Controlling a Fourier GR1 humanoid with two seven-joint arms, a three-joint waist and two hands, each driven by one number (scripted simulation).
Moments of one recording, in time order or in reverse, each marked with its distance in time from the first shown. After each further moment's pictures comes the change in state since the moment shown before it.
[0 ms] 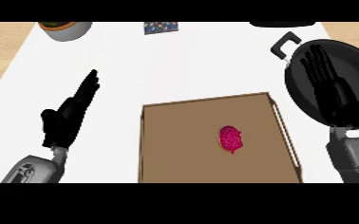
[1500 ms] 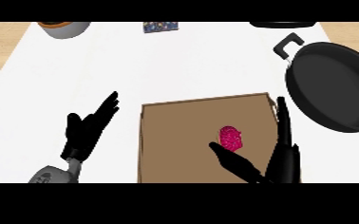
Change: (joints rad) left arm 0.058 -0.076 -0.045 0.086 0.055 -0.135 0.064; right arm 0.379 0.415 0.451 -0.602 1.197 -0.660 0.843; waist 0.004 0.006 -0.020
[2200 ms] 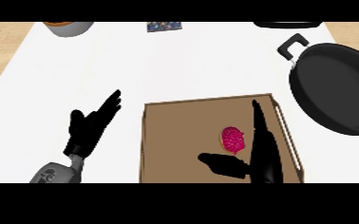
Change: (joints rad) left arm -0.018 -0.035 0.033 0.027 -0.036 -0.048 0.008; right arm -0.087 0.016 0.002 0.051 -0.078 0.303 0.332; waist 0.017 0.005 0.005
